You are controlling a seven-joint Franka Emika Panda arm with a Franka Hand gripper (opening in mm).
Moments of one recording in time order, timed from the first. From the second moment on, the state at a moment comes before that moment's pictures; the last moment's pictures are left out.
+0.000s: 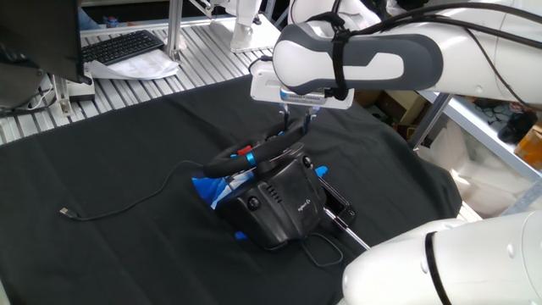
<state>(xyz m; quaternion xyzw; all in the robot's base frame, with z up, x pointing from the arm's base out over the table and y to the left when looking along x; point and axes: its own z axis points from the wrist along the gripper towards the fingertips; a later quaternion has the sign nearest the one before) 0.381 -0.056 0.312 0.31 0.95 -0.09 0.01</state>
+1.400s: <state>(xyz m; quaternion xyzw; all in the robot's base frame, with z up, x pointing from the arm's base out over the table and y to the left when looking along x) 0.374 -0.041 0.316 0.35 0.93 -0.08 0.02</state>
